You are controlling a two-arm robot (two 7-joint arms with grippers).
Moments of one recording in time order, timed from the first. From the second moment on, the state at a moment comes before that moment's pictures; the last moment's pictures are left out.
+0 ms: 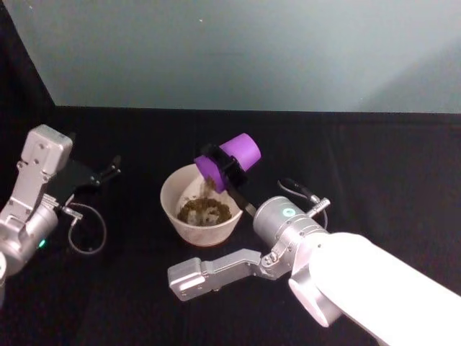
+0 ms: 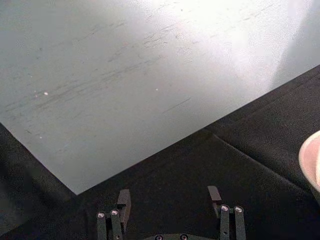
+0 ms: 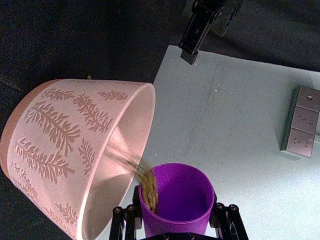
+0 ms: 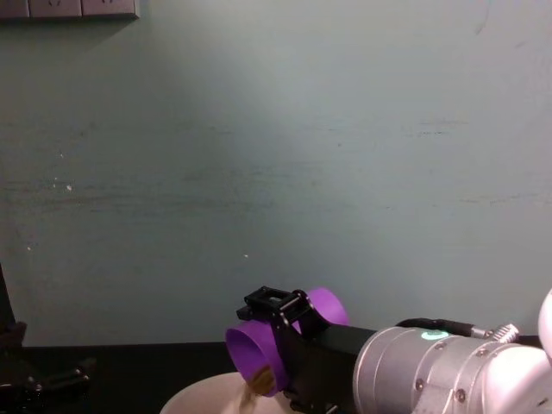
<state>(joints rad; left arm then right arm) -0.20 0.60 0.45 -1.41 -0.25 -0.12 0.03 0.43 0.37 -0.89 -1.59 -1.37 0.22 0.30</state>
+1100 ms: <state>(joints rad) -0.20 0.60 0.45 -1.41 -0.25 -0.12 0.03 0.45 0.42 -0.97 -1.63 -1.58 0.26 0.31</state>
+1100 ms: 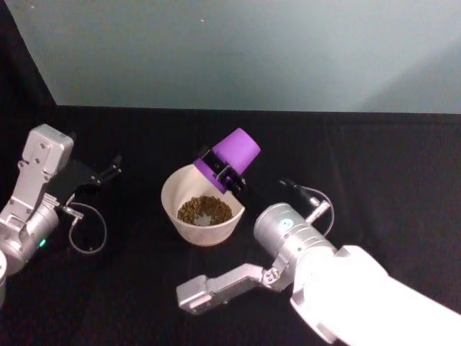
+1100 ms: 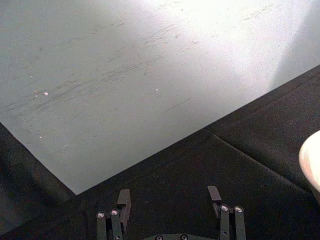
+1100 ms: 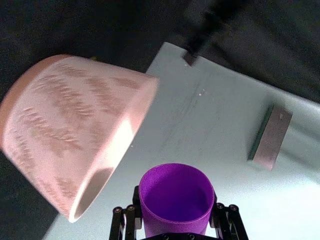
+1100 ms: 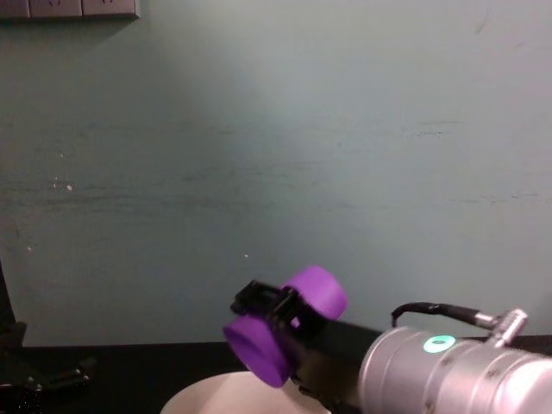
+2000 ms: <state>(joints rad) -0.20 0.60 0.45 -1.41 -0.25 -0.12 0.03 0.15 0.23 -0.30 -1.61 -0.23 -0.04 0.23</state>
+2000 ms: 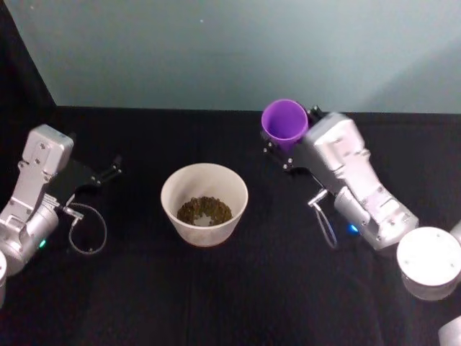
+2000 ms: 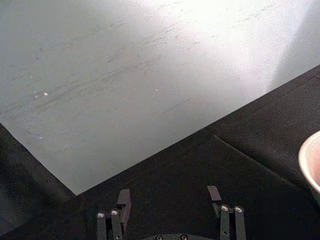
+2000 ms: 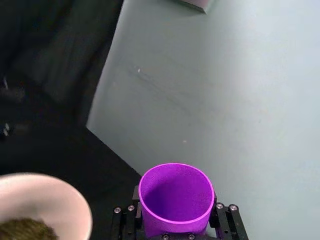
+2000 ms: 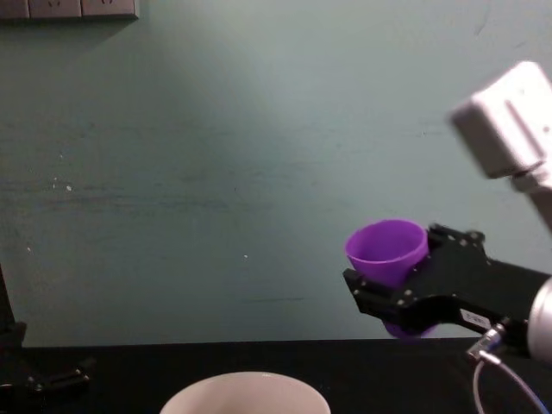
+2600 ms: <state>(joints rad) -0.20 0.60 0.45 -1.41 -0.25 -0.12 0.03 0.18 0.21 -0.26 -1.41 0.08 -0.06 0.37</state>
